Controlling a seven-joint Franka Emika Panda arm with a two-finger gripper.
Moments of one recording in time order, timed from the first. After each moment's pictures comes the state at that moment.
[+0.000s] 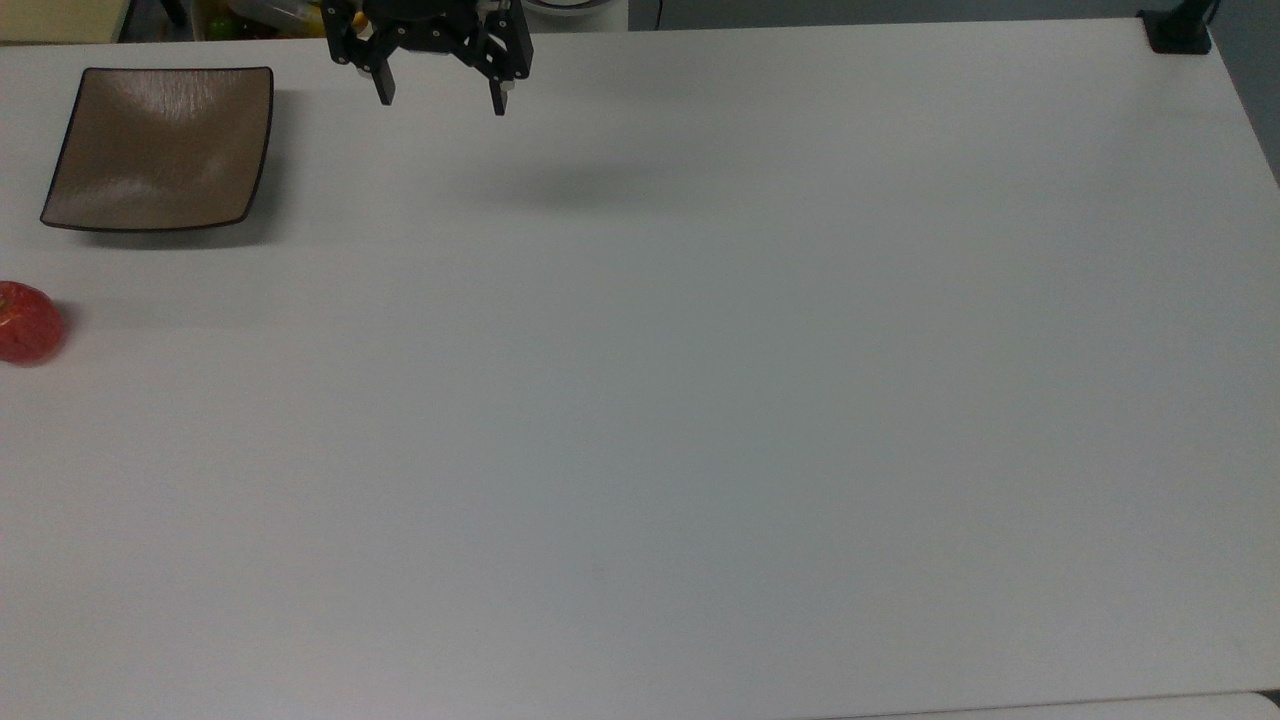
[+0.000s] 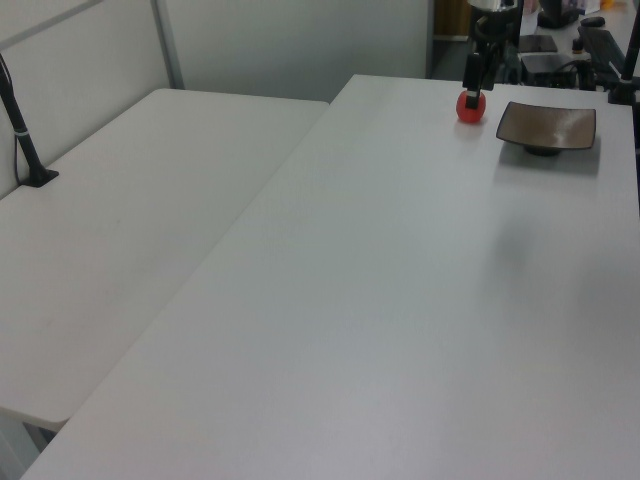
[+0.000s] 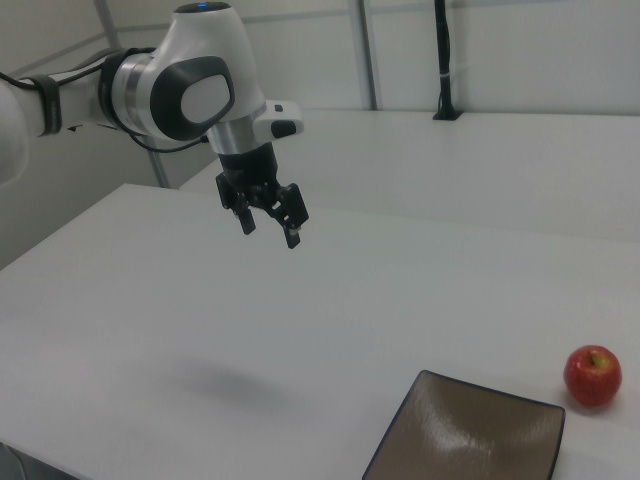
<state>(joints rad) 0.04 0.00 -0.07 -1.79 0.00 1.85 -0.01</state>
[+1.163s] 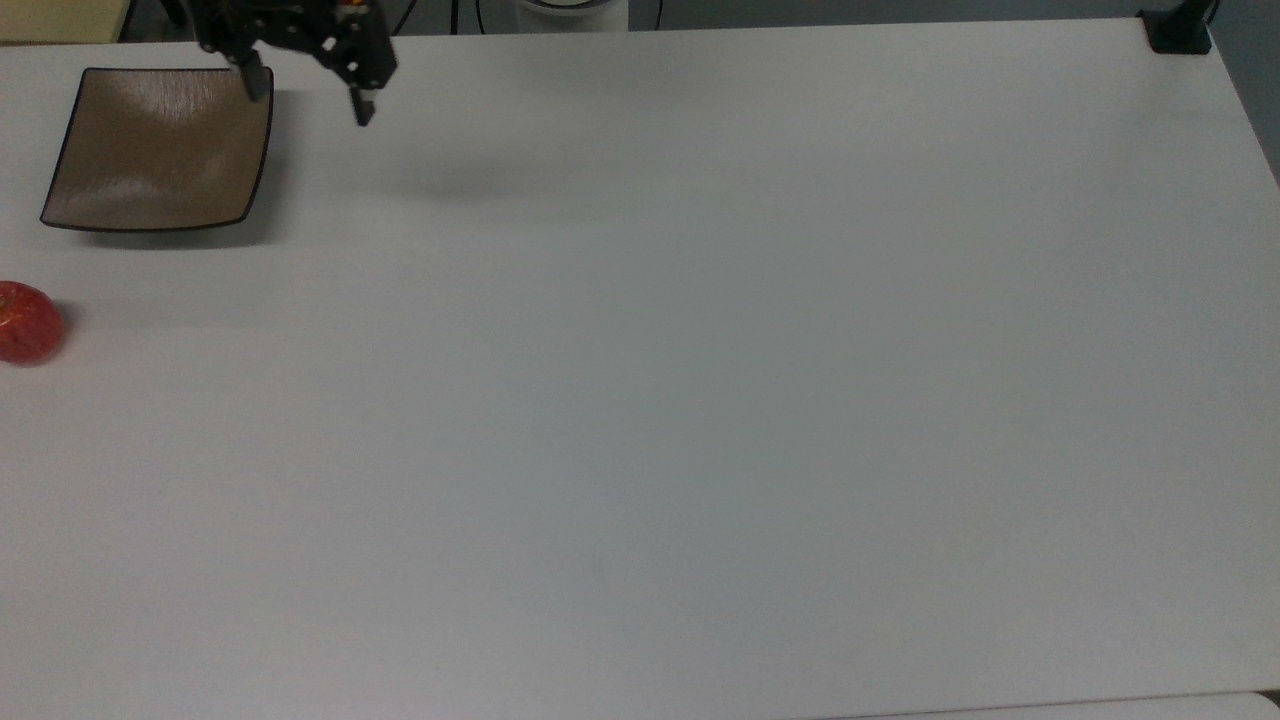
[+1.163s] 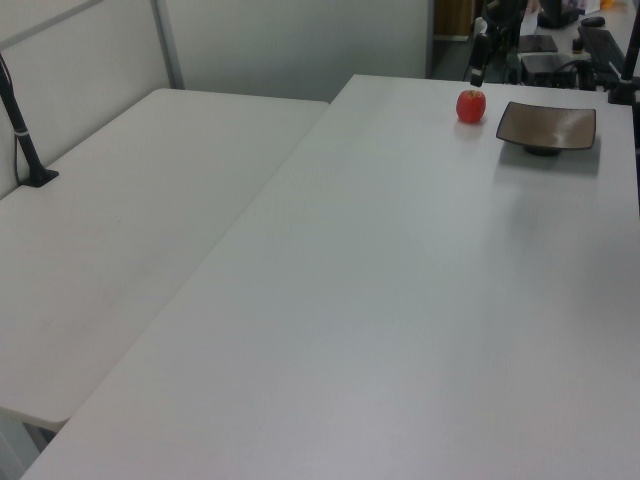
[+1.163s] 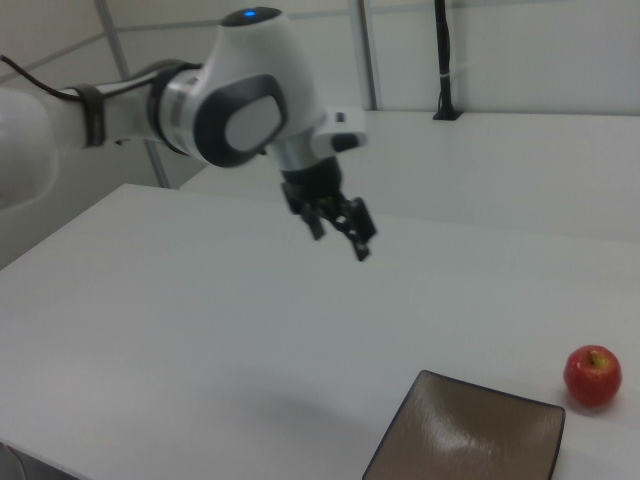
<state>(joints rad) -0.04 0.00 -0.17 -1.83 0.00 2.01 -0.02</state>
